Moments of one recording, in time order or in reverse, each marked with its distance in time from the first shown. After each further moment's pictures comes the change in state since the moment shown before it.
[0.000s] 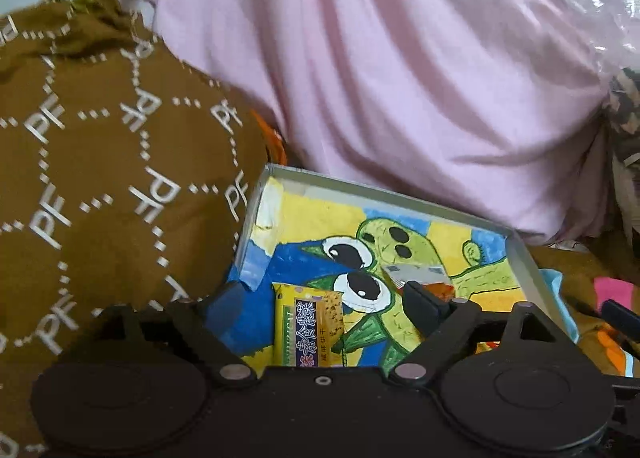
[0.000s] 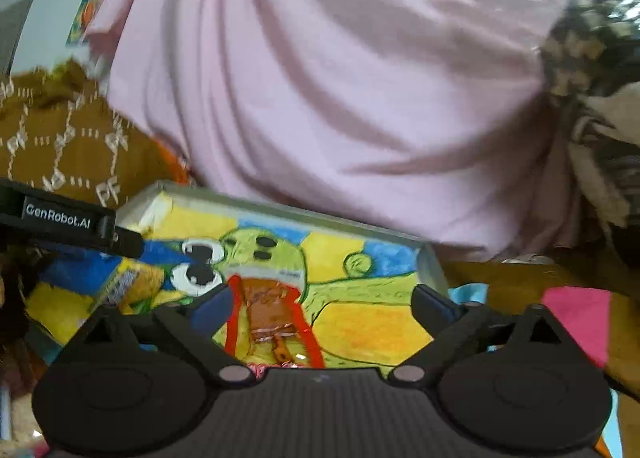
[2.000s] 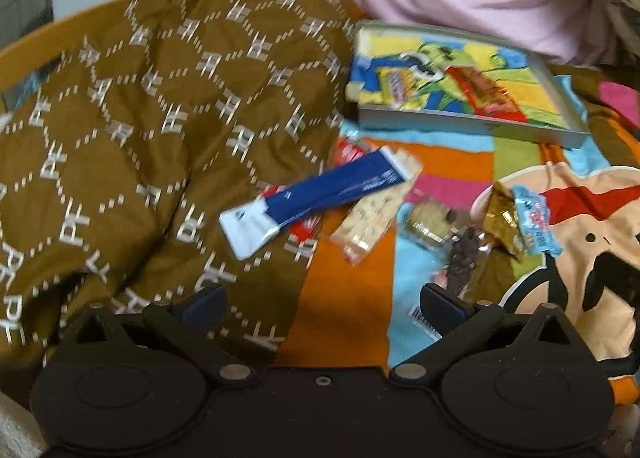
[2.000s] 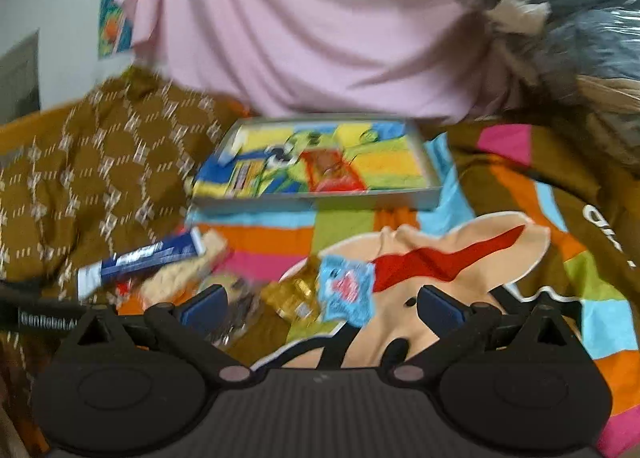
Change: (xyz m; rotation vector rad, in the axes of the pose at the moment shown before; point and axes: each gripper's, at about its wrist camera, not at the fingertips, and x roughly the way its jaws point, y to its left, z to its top) left arm -0.223 0.012 -0.128 0.137 0.349 0.308; right arm -0.221 0.022 -0.055 0.169 0.280 0.126
